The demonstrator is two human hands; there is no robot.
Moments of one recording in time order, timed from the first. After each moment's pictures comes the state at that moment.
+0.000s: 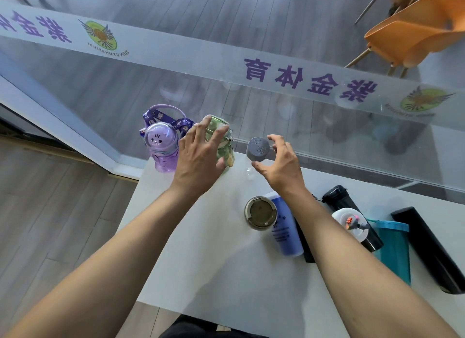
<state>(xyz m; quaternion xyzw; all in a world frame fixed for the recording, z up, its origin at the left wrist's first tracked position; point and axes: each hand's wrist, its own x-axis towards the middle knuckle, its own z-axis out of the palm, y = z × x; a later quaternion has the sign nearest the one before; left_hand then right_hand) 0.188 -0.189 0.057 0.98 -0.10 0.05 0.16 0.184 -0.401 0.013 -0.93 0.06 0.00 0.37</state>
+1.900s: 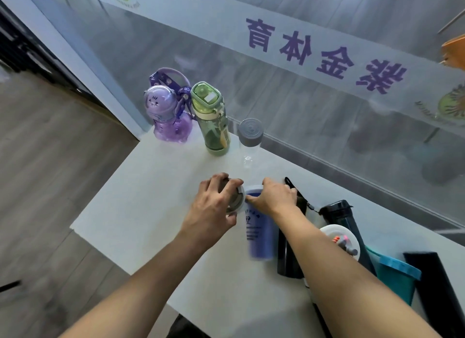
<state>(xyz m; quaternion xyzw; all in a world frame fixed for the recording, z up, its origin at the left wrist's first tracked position) 0.061 -0.301 -0.015 0.97 0.03 -0.04 0.23 0.161 -0.452 -0.083 -0.95 -0.02 0.29 0.08</state>
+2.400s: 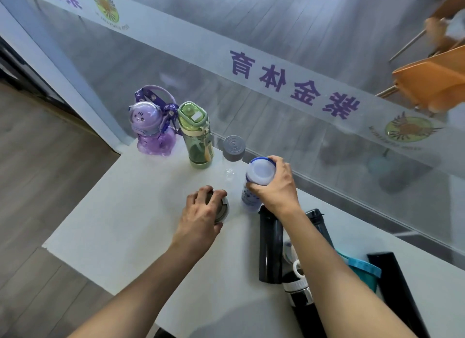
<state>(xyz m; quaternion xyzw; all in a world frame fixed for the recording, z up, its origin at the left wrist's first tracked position) 0.064 -0.307 -0.012 0.97 0.04 -0.06 0.23 0.173 -0.485 -0.009 -0.90 0.04 0.07 0.42</state>
